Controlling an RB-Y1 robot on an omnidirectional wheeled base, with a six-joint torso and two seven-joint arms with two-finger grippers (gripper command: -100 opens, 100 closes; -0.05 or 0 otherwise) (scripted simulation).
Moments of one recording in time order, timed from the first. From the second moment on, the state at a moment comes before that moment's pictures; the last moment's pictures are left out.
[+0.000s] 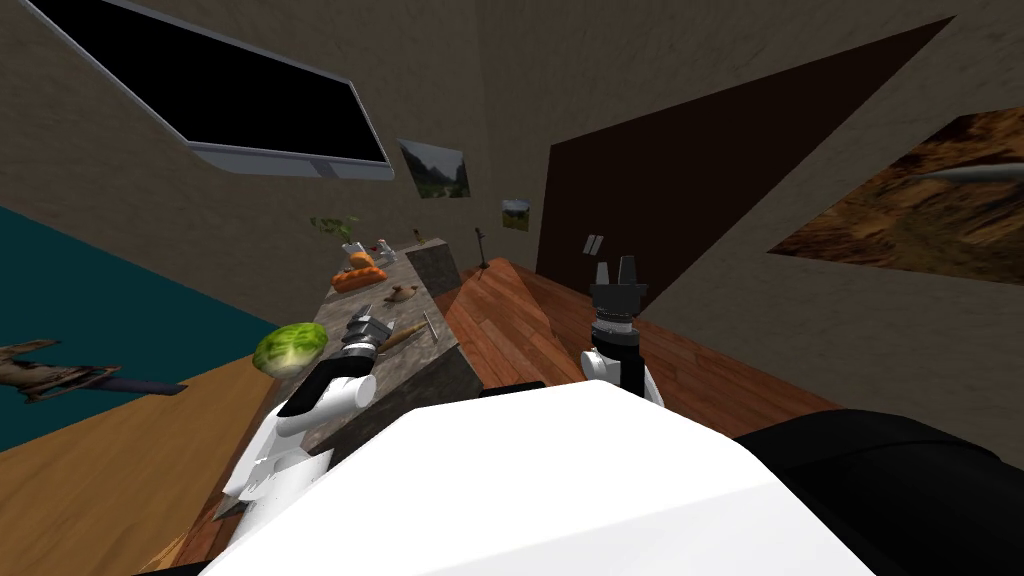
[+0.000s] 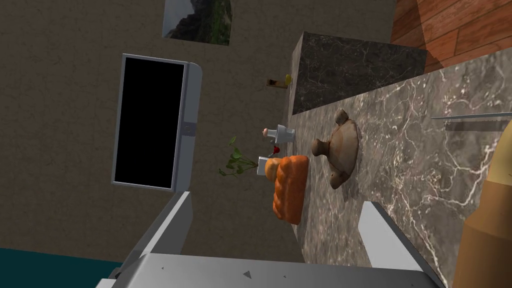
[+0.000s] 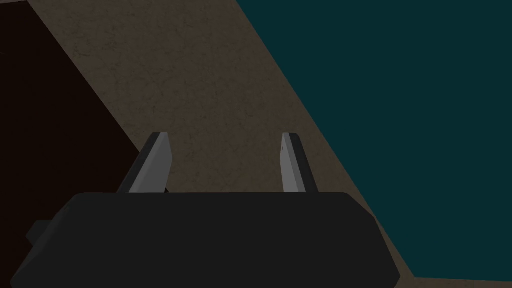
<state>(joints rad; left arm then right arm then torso) 0.37 0.36 0.37 -2.07 0.29 0.28 0.30 0.47 0.02 -0.03 -2.34 0.04 -0.60 -0.11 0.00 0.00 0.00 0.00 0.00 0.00</state>
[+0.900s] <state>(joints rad) 0.36 0.44 0.45 -2.00 0.35 0.50 0.36 0.47 0.02 -0.03 -2.34 0.04 -0.60 -0.11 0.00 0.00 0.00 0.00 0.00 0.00</state>
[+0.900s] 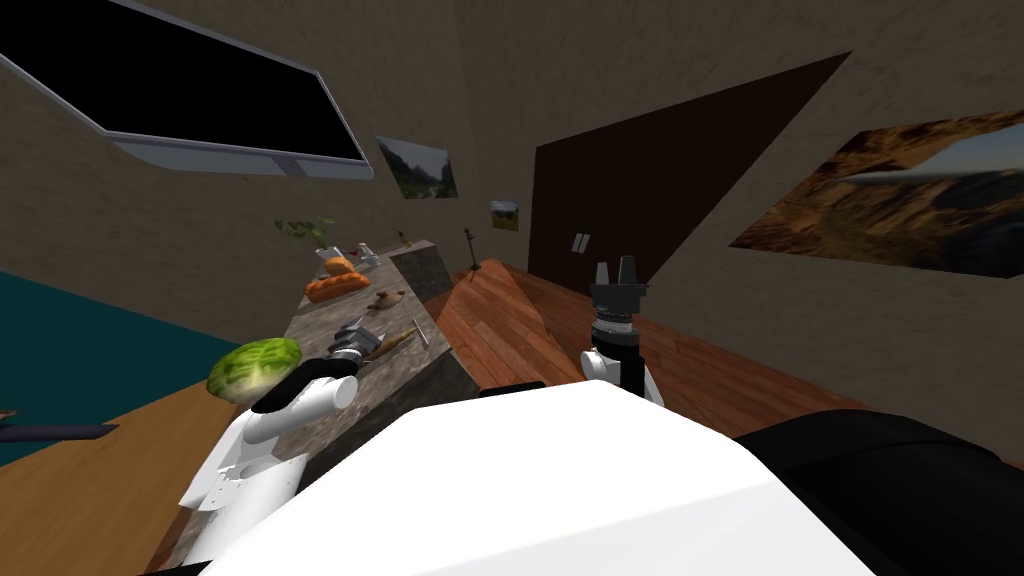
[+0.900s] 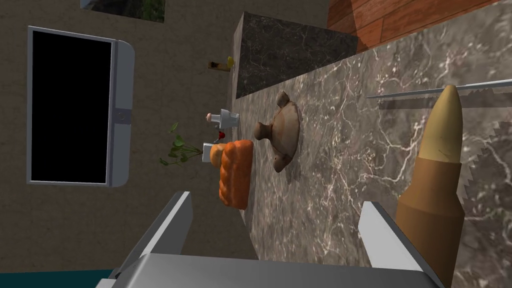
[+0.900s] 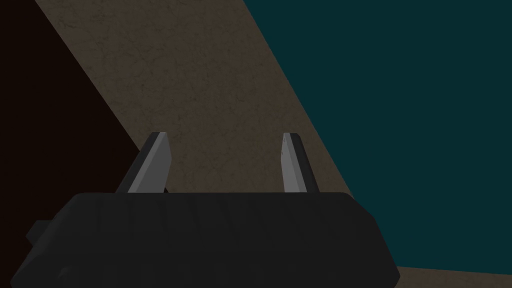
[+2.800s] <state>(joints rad) 0.30 0.59 0.56 -1.84 0.46 1.02 0.44 0.47 0.02 -0.03 -2.34 0.04 -0.60 -0.11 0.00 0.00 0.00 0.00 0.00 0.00</state>
